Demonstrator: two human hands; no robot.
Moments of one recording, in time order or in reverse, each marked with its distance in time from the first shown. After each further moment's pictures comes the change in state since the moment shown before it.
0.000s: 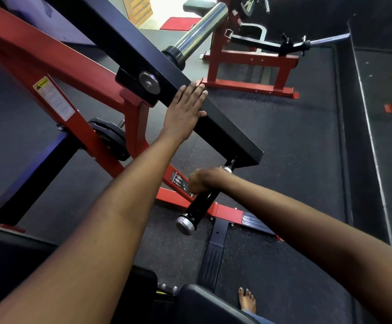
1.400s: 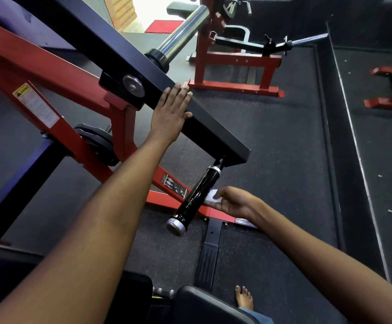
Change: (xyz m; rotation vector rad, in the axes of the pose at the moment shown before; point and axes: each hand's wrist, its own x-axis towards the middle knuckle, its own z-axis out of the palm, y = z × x) left_hand 0.000 0.002 0.003 0.014 0.021 -0.019; right_hand -0.044 0.054 0.101 2.419 0.080 0.126
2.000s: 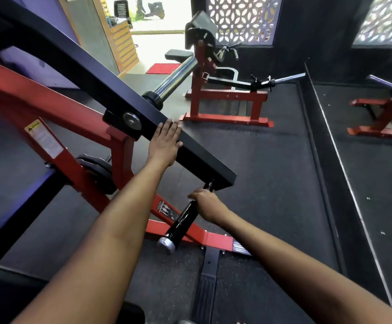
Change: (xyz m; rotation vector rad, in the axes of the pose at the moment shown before) left_hand 0.003 0.012 -0.021 0.035 -0.162 -0.077; right_hand 0.013 -0.016 0.026 -1.836 0.233 -0.937
